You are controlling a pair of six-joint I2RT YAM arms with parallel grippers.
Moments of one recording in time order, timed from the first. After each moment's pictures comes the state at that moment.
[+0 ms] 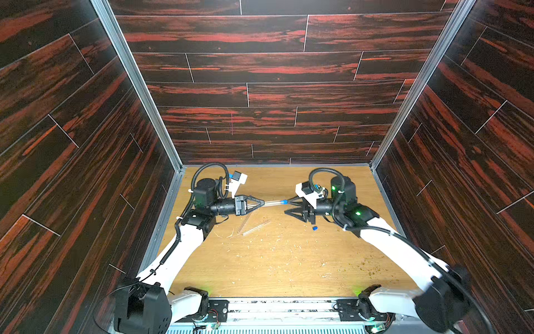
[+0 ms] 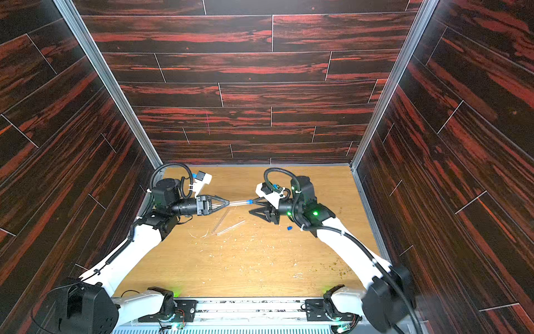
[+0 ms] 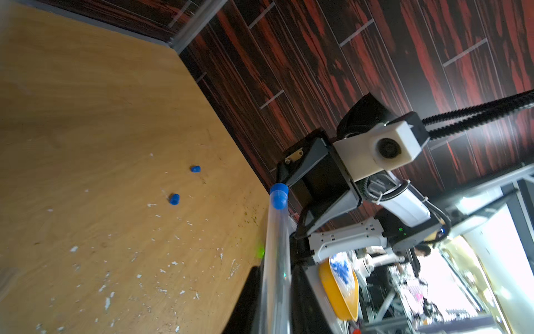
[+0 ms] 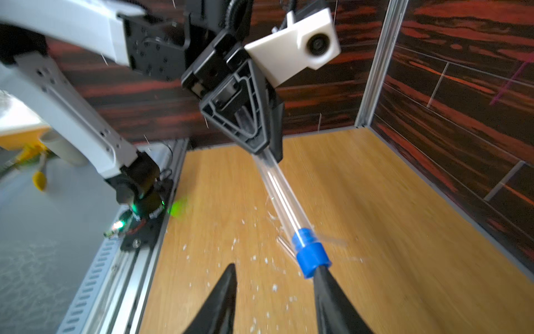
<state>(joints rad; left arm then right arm) -0.24 1.22 0.90 0.09 1.17 -0.70 0.56 1.26 1.04 -0.16 -0.84 -0.31</state>
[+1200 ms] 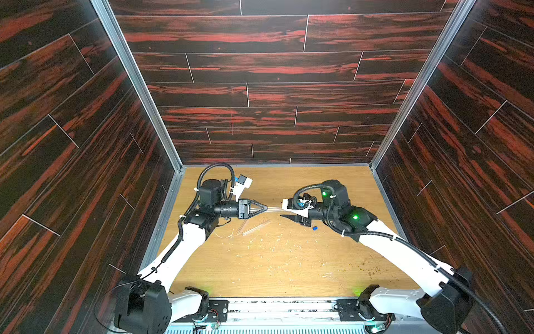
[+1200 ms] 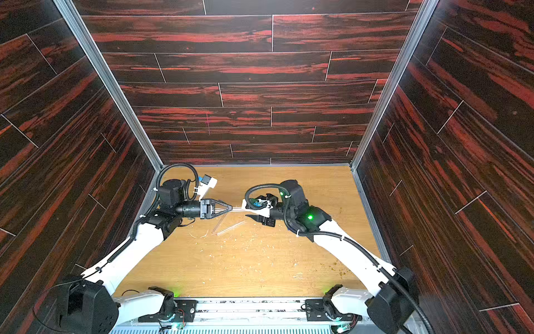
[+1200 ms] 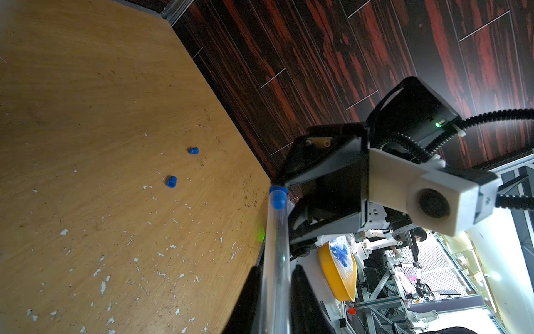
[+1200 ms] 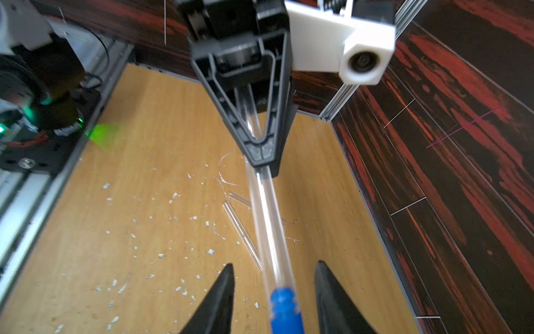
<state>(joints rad) -0.26 1.24 0.91 -0.02 1.17 -0.62 0.70 1.29 1.12 -0.28 -0.52 -0.72</state>
